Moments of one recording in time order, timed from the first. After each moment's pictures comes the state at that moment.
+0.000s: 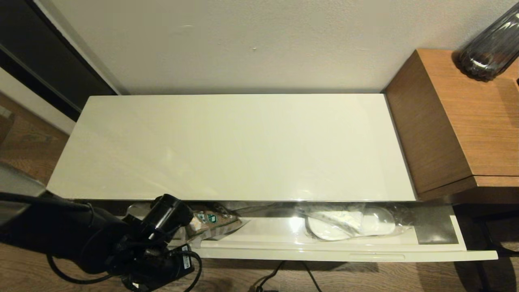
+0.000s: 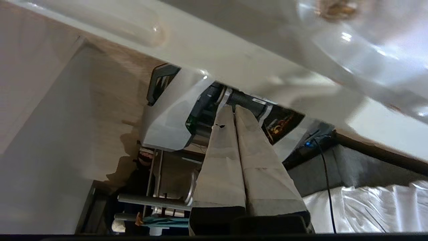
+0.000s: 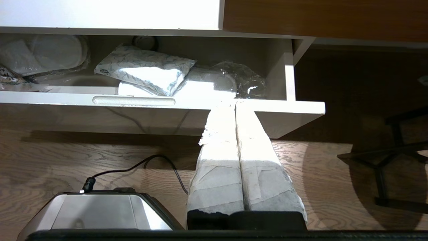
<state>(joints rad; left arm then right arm) -0.47 1.82 -0.69 0.09 0.12 -0.83 -0.01 0.00 0.00 0.01 0.00 -0.05</state>
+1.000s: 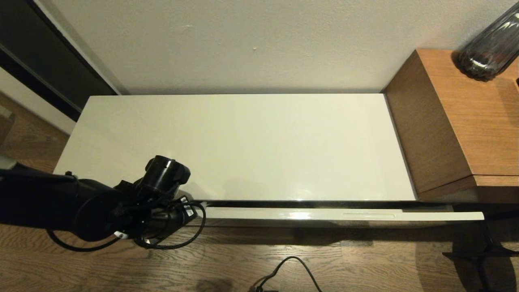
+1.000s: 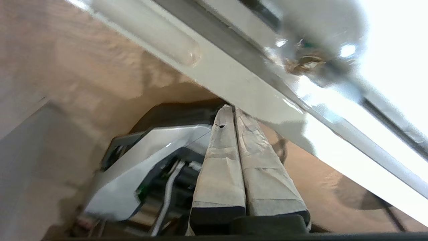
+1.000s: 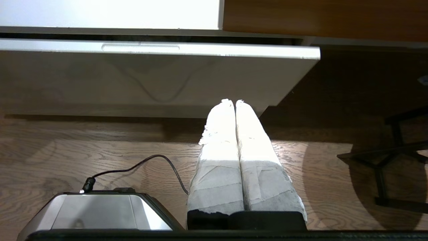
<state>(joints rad) -0.42 1.77 -0.87 0.01 0.29 -0.93 -0.01 0.00 0.00 0.01 0.00 -0.05</state>
